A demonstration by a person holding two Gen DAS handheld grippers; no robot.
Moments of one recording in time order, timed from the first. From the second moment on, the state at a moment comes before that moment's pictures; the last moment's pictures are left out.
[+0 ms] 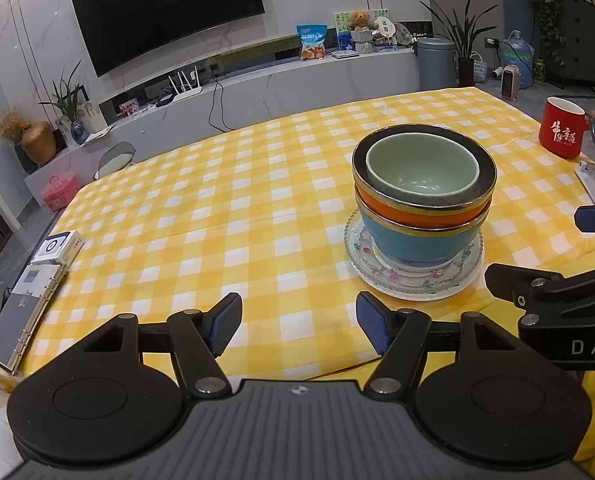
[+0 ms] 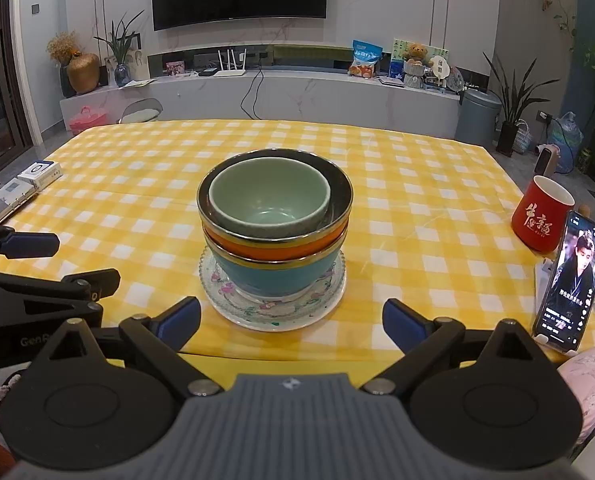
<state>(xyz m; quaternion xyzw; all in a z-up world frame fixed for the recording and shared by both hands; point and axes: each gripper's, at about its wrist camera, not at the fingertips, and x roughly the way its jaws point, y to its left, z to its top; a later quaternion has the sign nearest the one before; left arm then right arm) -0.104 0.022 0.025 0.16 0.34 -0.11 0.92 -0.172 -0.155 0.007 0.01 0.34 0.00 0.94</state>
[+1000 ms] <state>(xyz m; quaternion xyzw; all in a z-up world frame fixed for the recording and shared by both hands) -0.105 0.023 0.025 0.16 0.34 -0.11 0.92 -0.172 -0.153 0.005 0.00 0.34 0.01 0.94</state>
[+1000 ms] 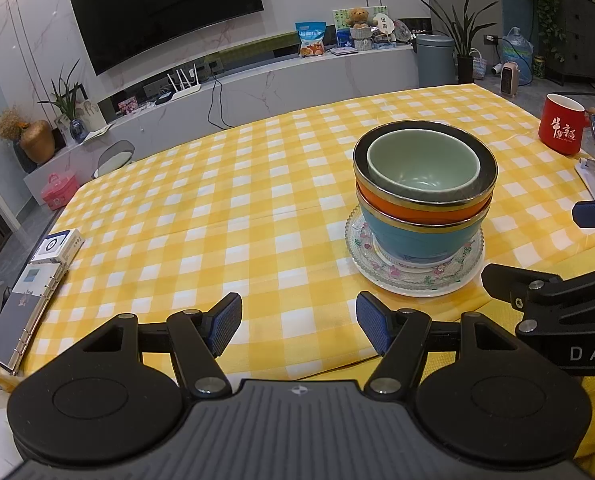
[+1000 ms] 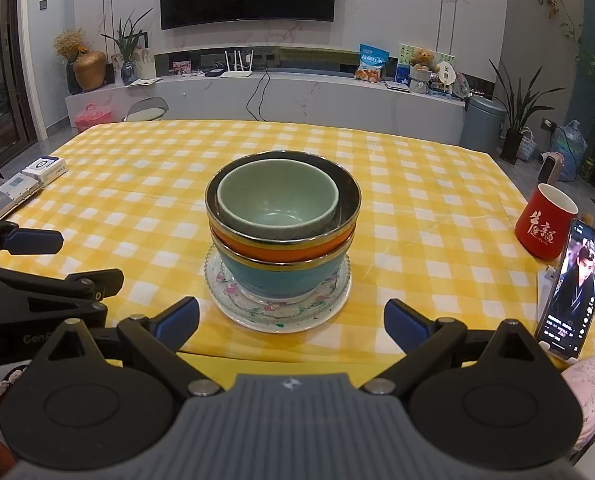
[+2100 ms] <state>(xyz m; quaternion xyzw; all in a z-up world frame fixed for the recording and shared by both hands) -0.105 0.023 0.026 0.16 0.34 -0.11 0.92 -0.170 -0.151 0.002 0.00 0.34 0.01 0.94</state>
